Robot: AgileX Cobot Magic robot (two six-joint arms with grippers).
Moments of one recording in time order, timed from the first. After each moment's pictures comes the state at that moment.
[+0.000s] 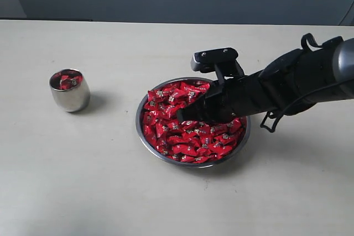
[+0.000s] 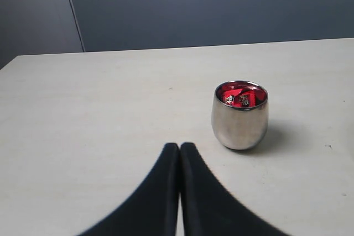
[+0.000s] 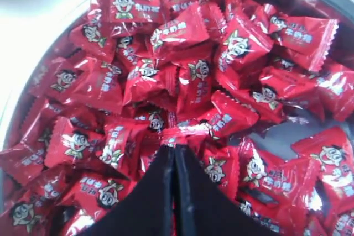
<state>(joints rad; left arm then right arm) 0.12 0.00 0.00 0.05 0.29 -0.02 0.69 1.81 -0.84 1.33 0.18 -1.15</state>
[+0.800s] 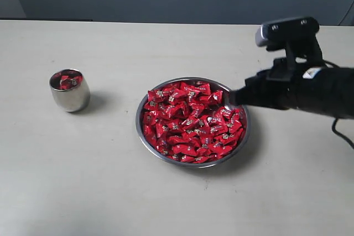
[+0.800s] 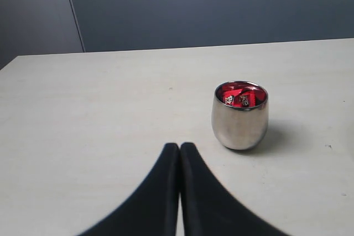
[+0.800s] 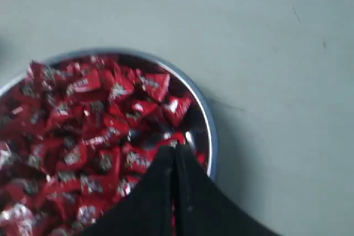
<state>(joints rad) 0.12 0.00 0.00 0.05 0.29 -0.02 0.61 1.39 -0.59 0.65 -0.04 -0.53</state>
